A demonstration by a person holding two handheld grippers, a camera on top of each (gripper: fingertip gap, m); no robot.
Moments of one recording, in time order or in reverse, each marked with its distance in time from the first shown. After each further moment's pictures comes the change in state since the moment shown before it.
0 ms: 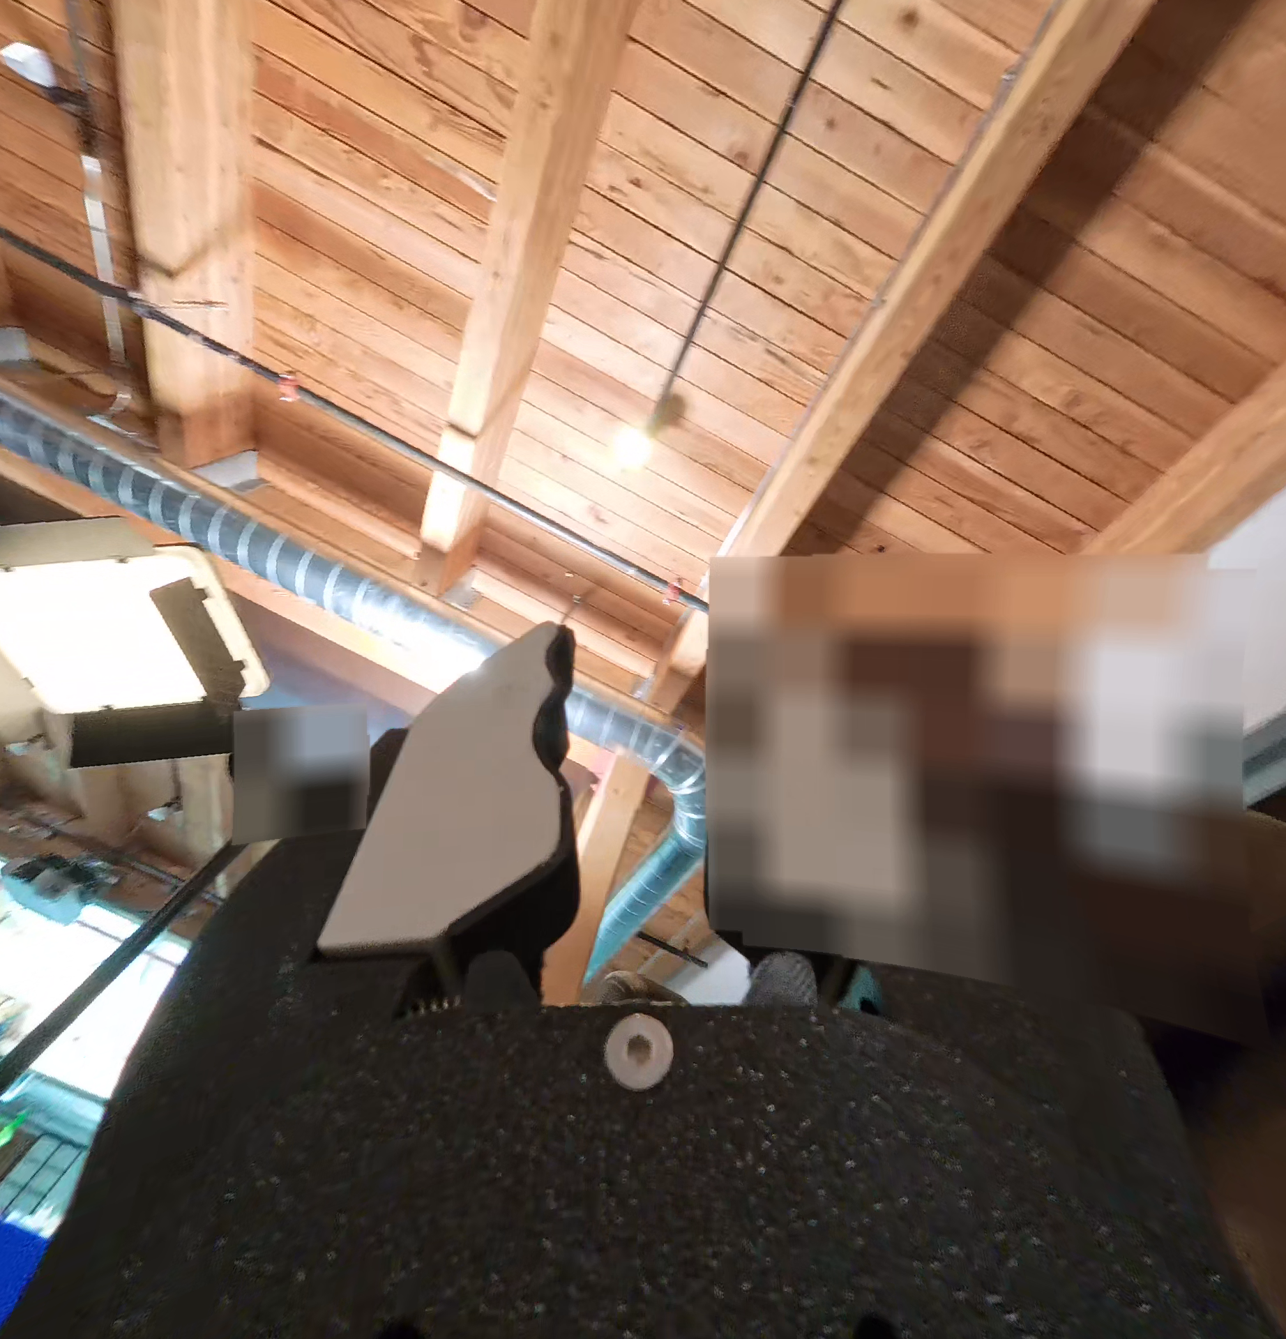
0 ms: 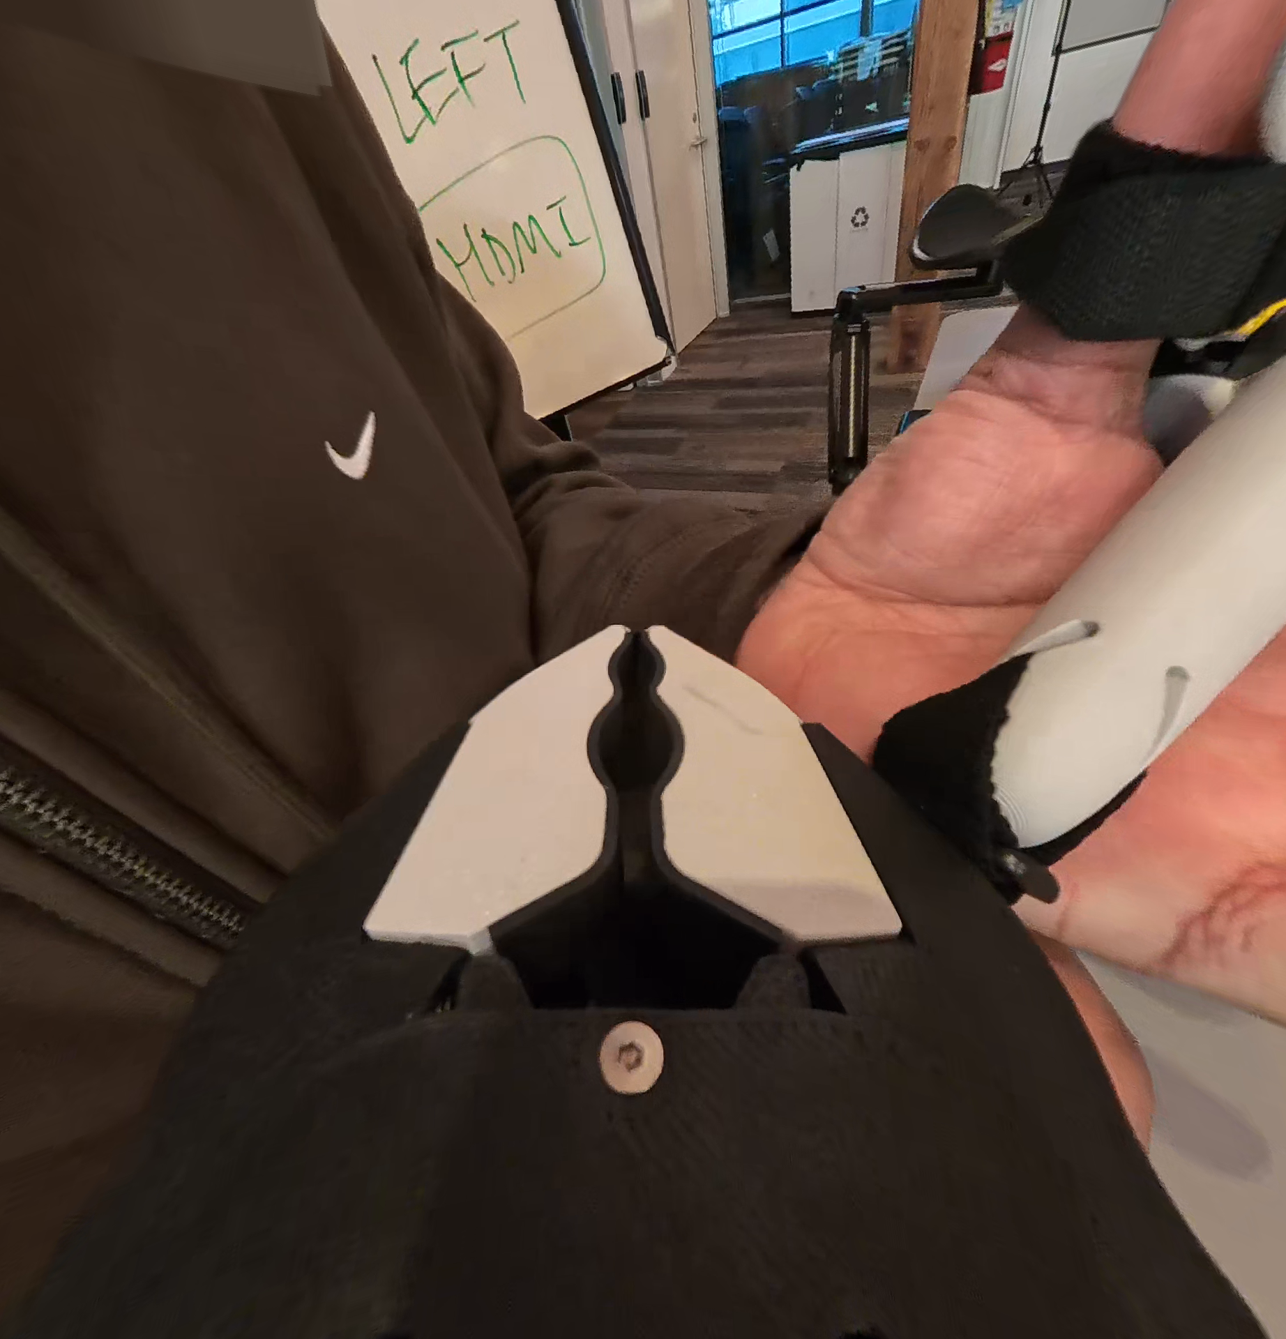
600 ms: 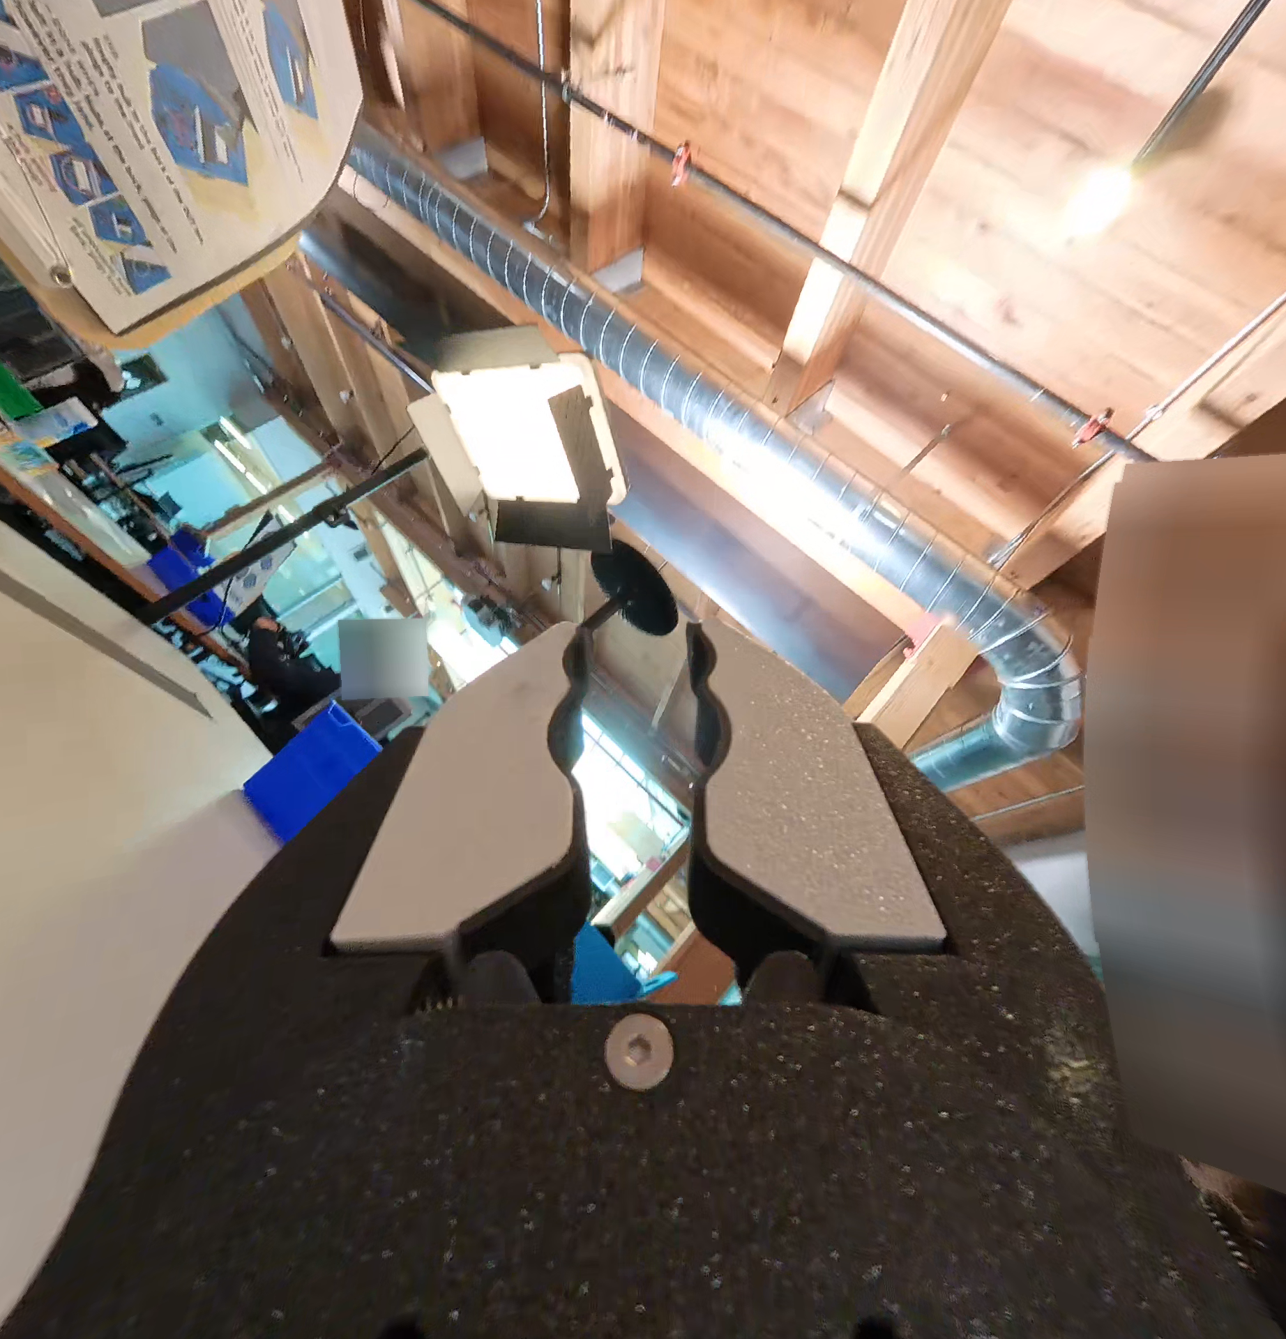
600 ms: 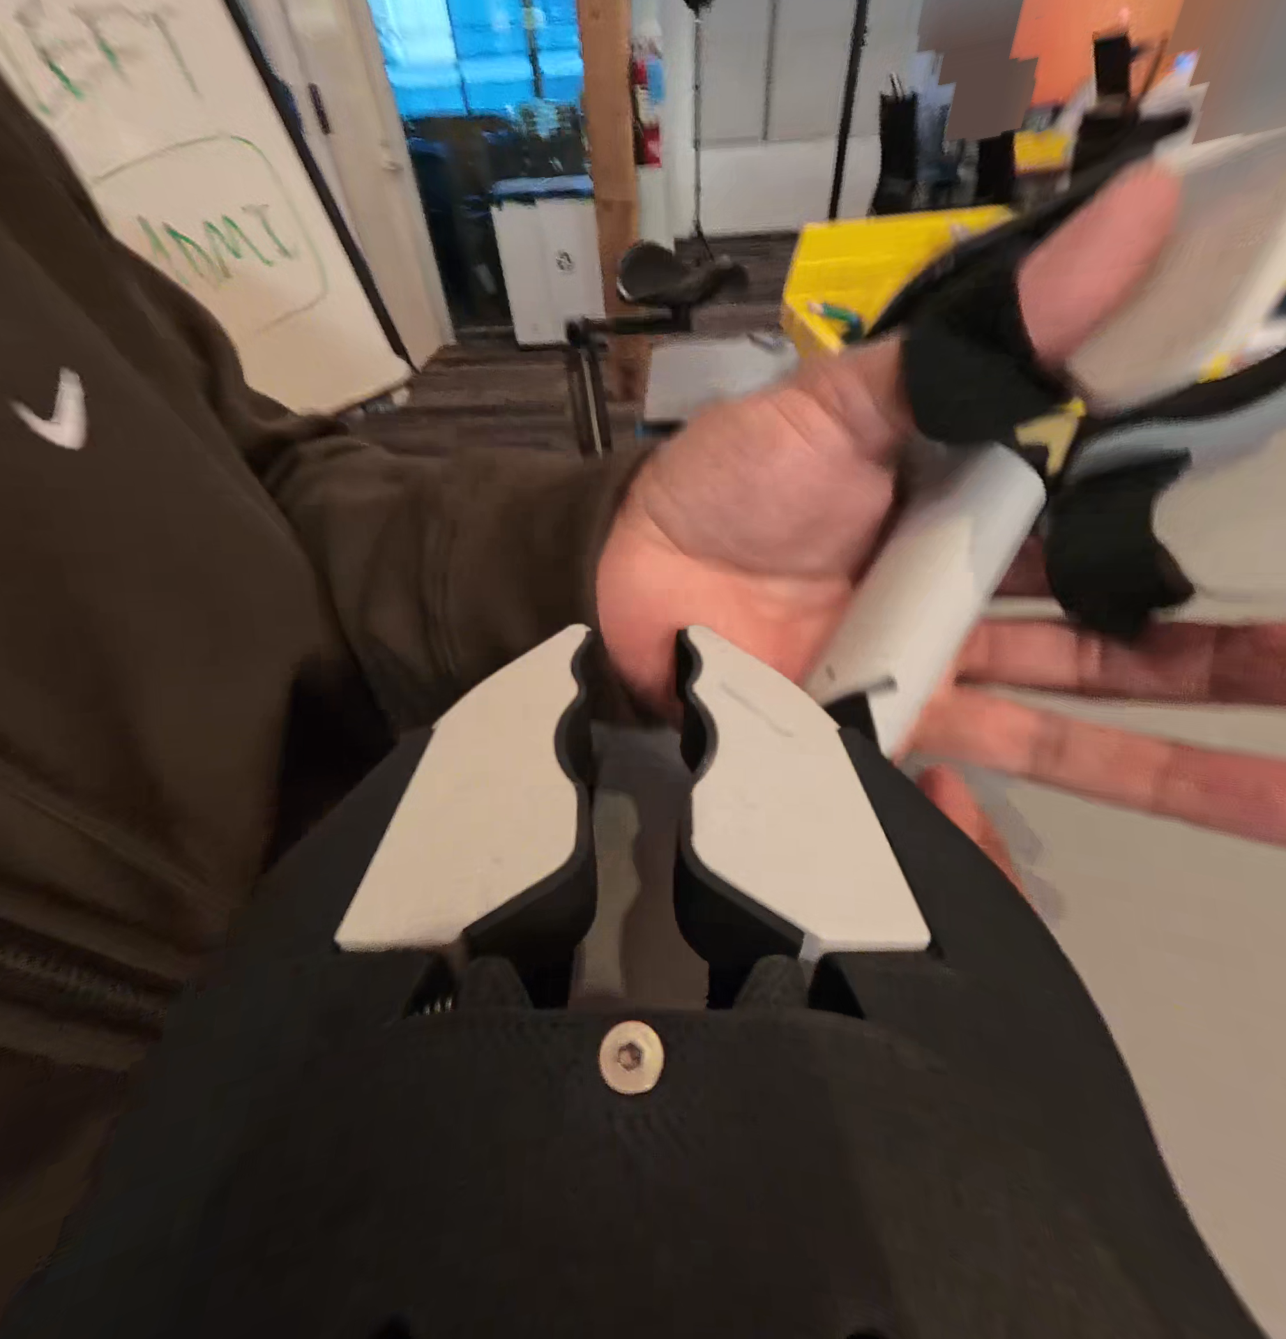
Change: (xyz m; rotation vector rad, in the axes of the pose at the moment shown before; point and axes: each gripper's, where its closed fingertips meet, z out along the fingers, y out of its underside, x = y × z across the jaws) left arm -0.092 0.036 -0.020 -0.279 -0.567 0.116; right arm 0.038 -0.001 -0.047 0.053 0.401 -0.068
